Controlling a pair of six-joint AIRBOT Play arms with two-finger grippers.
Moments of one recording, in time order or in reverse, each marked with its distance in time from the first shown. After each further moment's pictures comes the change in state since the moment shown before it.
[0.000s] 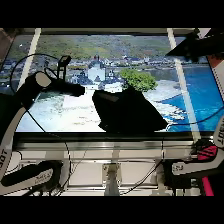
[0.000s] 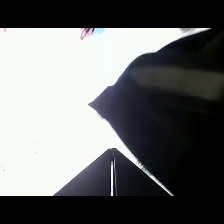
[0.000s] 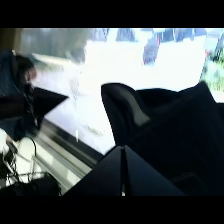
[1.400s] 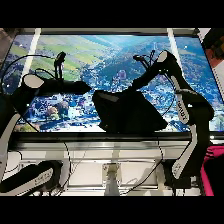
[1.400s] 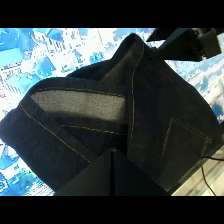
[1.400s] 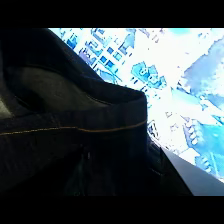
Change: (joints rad) left arm 0.017 0.088 -0.047 -0.401 0.009 0.143; right arm 0.294 -0.430 -0.026 -0.317 -0.150 -0.535
